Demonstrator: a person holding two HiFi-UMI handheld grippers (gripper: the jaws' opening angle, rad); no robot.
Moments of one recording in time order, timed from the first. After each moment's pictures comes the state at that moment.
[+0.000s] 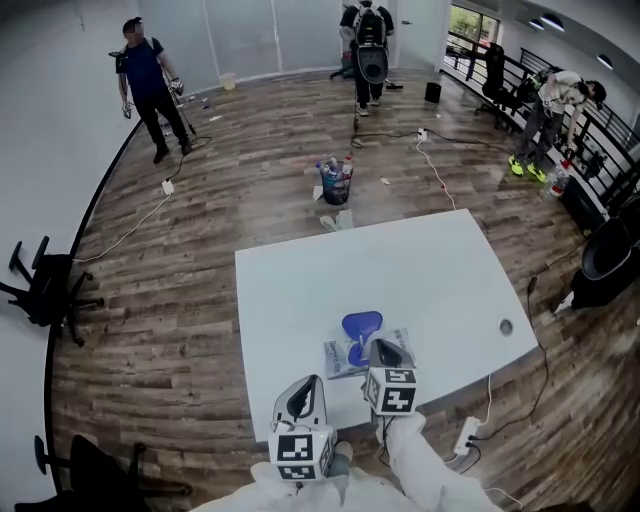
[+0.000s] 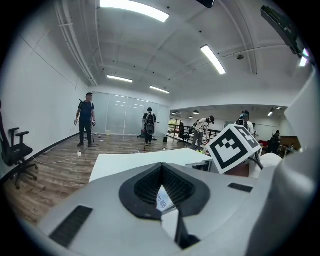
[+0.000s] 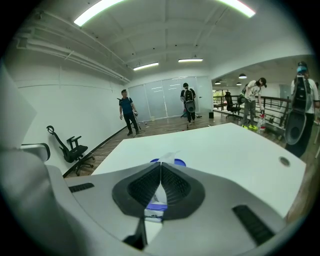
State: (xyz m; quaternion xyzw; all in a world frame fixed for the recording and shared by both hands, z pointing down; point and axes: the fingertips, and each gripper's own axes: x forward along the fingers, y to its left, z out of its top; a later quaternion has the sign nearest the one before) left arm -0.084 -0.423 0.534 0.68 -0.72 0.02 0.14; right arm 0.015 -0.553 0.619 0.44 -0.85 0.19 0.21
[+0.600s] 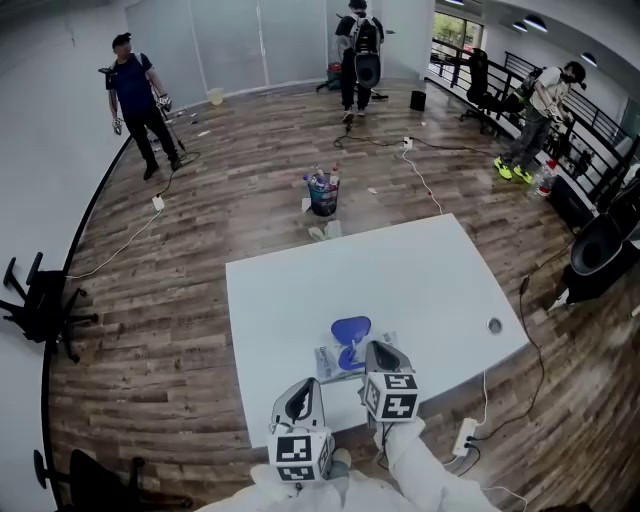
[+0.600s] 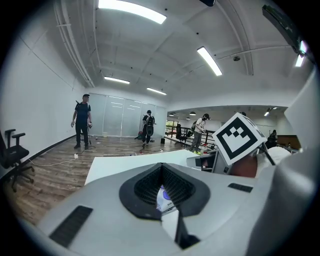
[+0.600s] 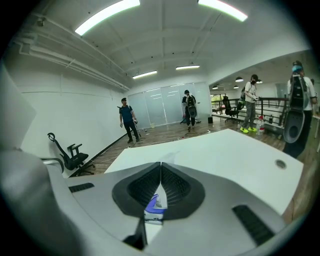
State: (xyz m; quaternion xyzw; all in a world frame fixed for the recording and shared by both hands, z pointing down) left arm -0.072 -0.428 0.526 0.70 -0.71 0.02 0.13; right arm 0.026 -0.548 0.582 0.45 -0.86 0.18 0.17
